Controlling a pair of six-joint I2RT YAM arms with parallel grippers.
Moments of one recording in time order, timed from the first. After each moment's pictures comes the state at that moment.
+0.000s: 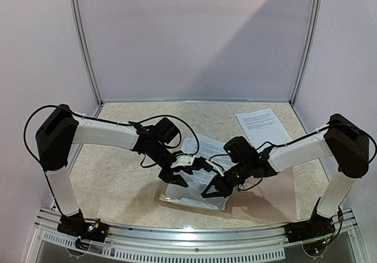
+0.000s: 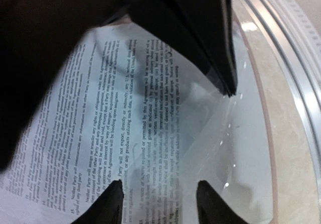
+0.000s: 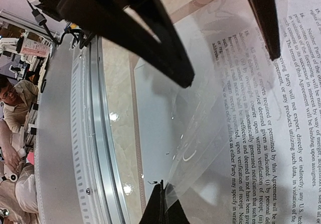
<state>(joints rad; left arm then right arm) -0.84 1.87 1.16 -0.41 0.57 0.91 0.92 1.74 0.81 0.06 -0.71 0.23</state>
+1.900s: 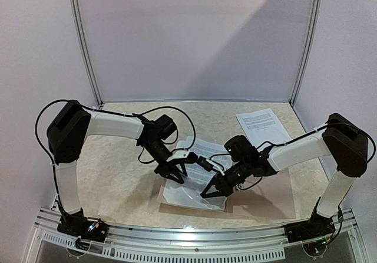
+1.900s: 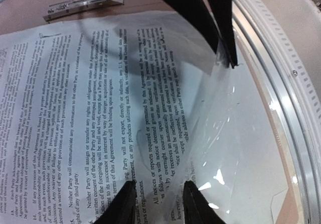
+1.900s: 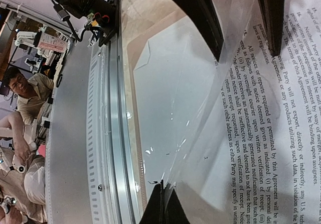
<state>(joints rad) -0.74 2.00 1.31 -0.67 0.76 1.03 0.89 1.75 0.81 0.09 -0.82 0.21</state>
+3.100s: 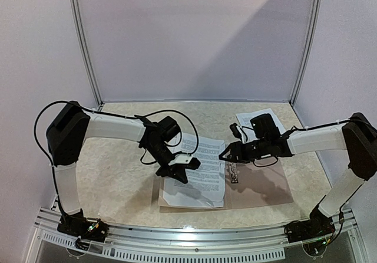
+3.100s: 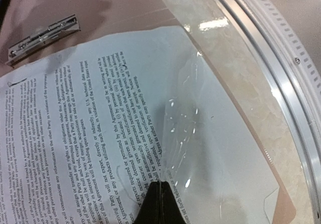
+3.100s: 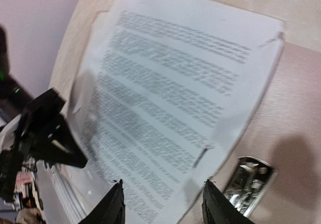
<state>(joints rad) -0.79 1.99 1.30 -0.66 0.71 1.09 0.62 1.61 0.81 0.04 -0.51 0.53</state>
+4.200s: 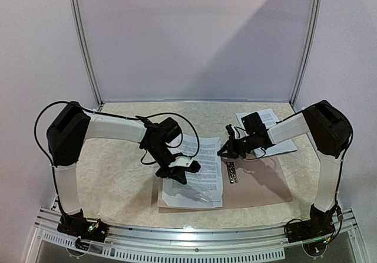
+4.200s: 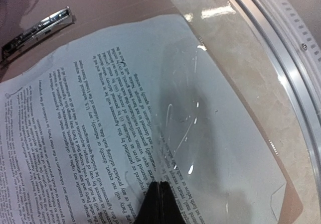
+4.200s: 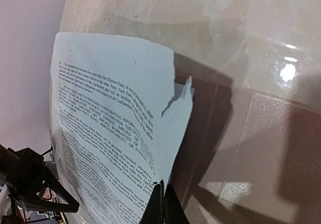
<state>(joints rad) -0.80 1.99 1.30 -0.67 0.64 1.12 0.51 2.01 1.06 0.09 -0.60 0.64</state>
